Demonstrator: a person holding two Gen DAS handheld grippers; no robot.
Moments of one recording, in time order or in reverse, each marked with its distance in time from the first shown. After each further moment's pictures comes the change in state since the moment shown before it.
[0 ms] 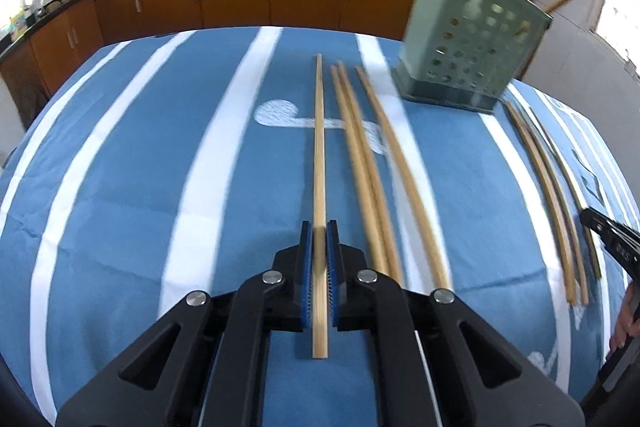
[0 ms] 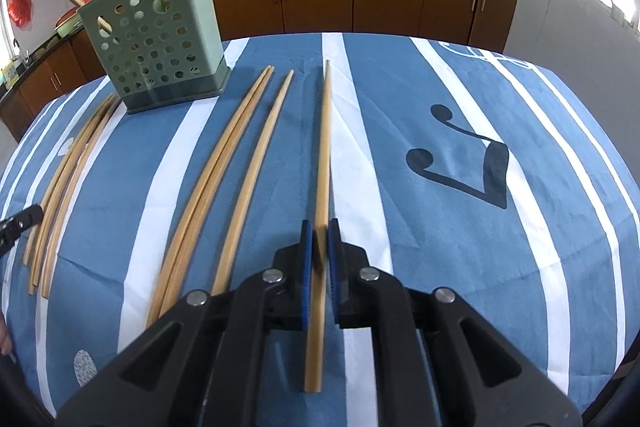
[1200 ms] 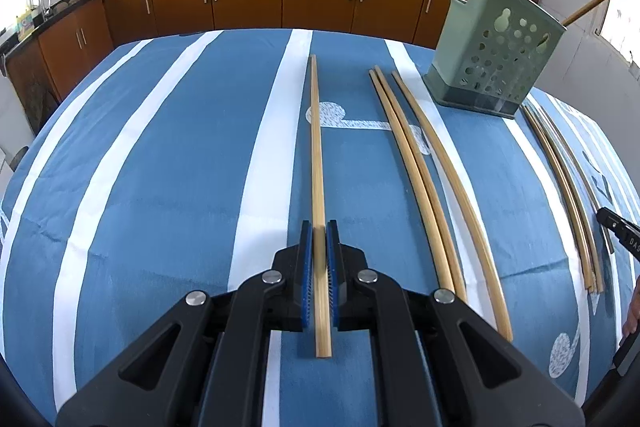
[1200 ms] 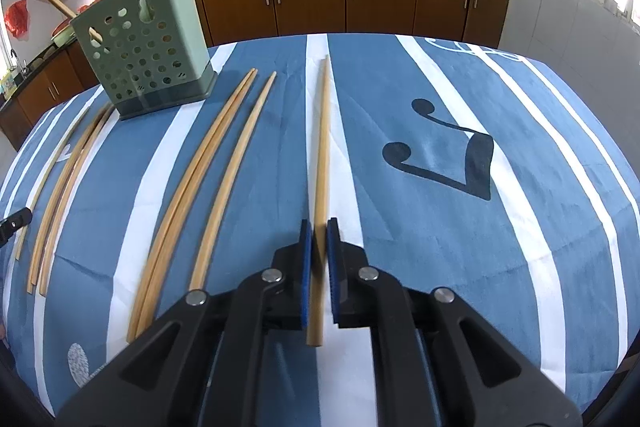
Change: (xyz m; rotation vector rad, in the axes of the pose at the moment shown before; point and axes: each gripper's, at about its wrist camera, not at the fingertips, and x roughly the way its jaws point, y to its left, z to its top) left arm -0.005 0.027 -0.006 0.009 -0.011 0.011; right arm -0.004 -0.017 -0.006 0.037 -0.012 0.003
